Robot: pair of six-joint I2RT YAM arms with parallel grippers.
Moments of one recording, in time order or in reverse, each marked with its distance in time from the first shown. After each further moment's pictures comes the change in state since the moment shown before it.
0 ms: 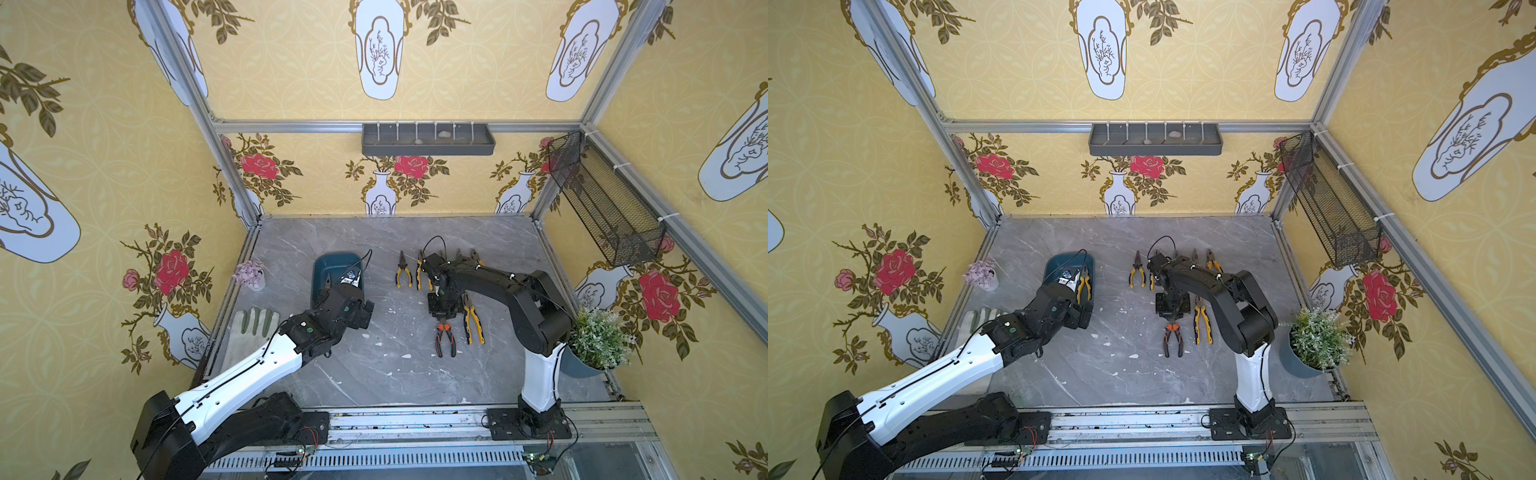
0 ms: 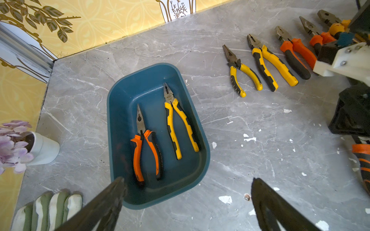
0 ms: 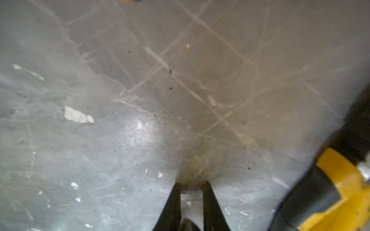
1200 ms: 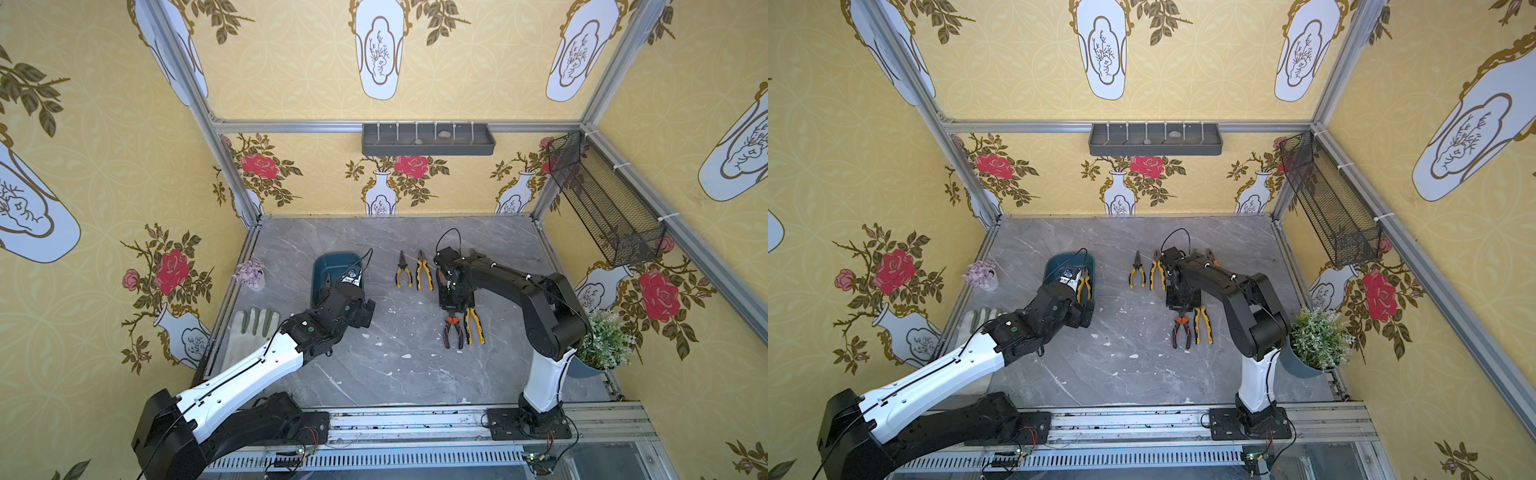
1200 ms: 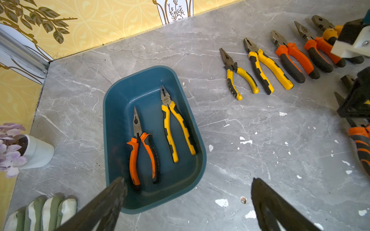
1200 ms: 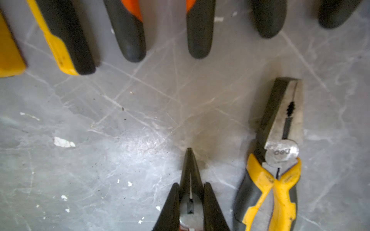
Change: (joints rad) left arm 0.000 0.012 0.003 0.021 0.012 -0.003; right arm -0.082 -0.080 -0.031 0.028 0.054 -0.023
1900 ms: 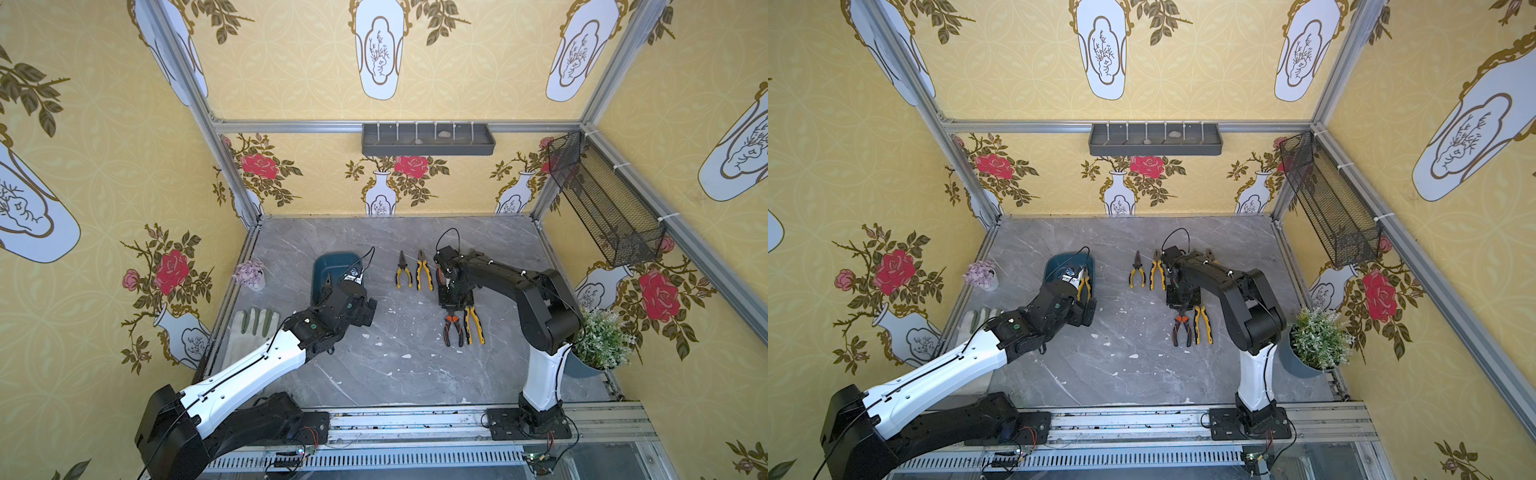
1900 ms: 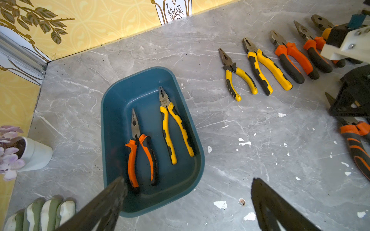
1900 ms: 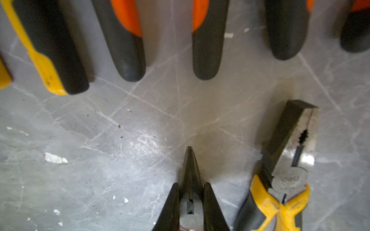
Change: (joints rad) left arm 0.000 0.025 0.019 -0.001 0.002 0.001; right arm -0.024 0.055 0.027 0.008 -0.014 -0.038
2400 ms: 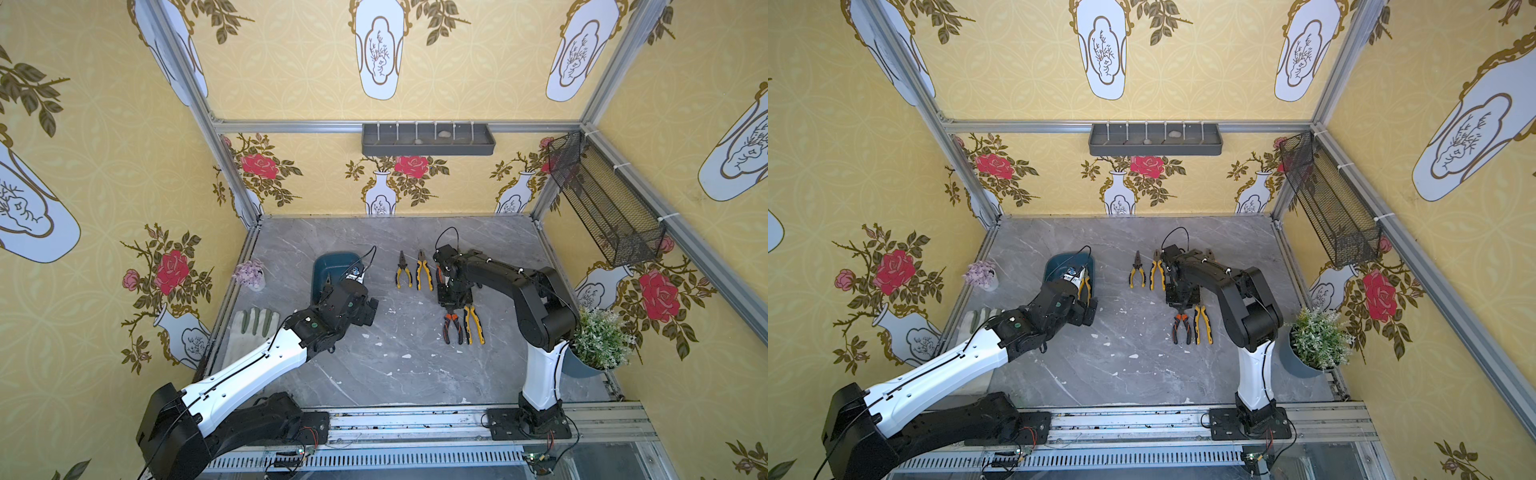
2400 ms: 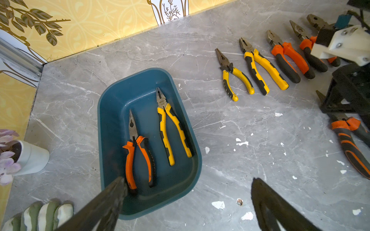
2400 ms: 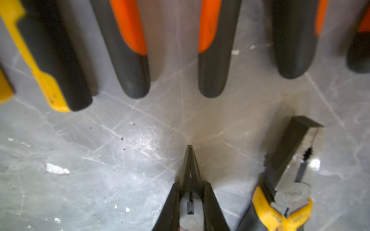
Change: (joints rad) left arm 0.000 0.013 0.014 -0.001 0.014 0.007; right arm -0.006 0.029 0.031 -0.002 -0.002 -0.014
